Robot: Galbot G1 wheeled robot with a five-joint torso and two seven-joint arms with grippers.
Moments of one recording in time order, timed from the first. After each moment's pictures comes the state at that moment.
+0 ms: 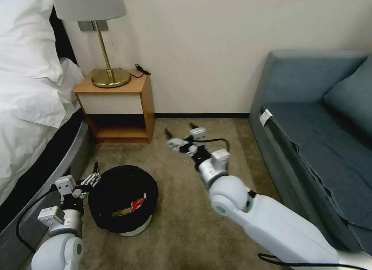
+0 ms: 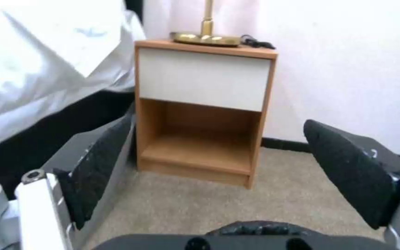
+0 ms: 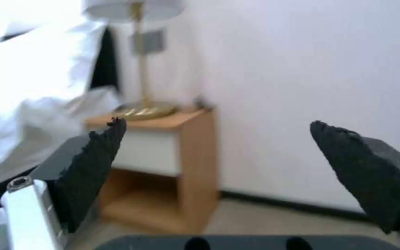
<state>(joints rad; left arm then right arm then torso) 1.49 -1.46 -0.86 -2.01 -0.29 0.01 0.11 -0.80 1.01 -0.20 2.01 0.56 -0.02 0.46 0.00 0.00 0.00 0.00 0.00</state>
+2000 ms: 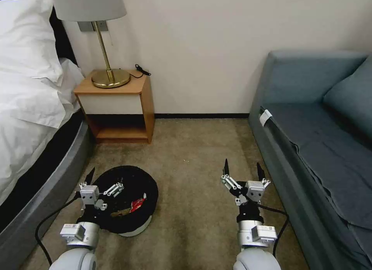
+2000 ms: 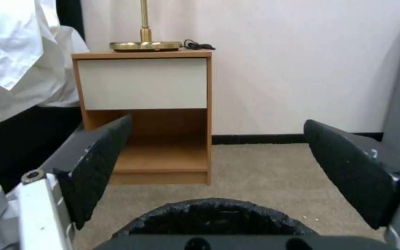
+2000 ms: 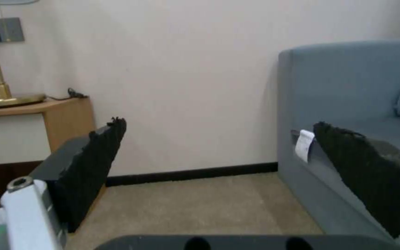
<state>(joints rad) 1.59 -1.46 -0.74 -2.01 -0.19 -0.16 0.16 -1.59 1.43 0.23 2.13 -0.05 0.17 0.40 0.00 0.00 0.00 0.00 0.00</state>
